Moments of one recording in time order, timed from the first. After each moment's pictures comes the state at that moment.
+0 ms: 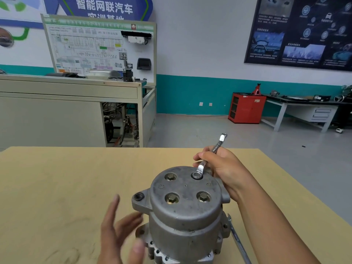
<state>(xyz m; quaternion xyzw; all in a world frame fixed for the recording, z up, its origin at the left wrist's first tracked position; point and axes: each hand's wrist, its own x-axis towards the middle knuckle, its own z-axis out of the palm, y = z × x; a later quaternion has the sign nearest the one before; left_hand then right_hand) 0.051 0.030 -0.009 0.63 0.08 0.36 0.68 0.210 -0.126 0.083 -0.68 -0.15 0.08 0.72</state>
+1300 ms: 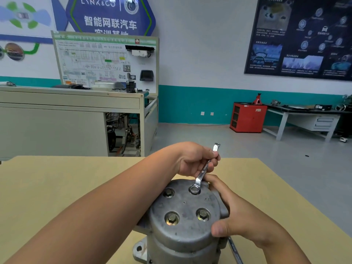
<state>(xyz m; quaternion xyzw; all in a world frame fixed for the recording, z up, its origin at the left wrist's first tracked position) 0.203 -0.022 0.144 0.69 -0.01 -0.23 0.68 0.163 -0.181 0.071 -0.64 -0.42 0.24 0.59</state>
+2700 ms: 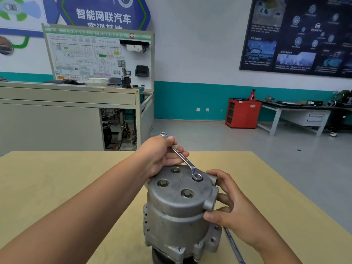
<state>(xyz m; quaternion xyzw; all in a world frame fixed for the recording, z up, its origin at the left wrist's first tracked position) 0.160 0.013 0.131 0.59 0.08 0.03 0.80 0.140 -0.188 0.043 -0.71 -0.31 0.10 0.62</state>
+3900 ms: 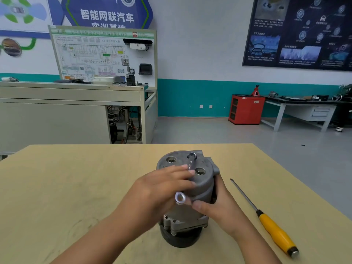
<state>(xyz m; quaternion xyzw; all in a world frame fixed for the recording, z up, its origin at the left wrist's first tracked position) 0.031 0.020 0.068 0.83 -0.34 0.39 0.23 0.107 -0.163 0.015 -0.71 -0.27 0.06 0.64</state>
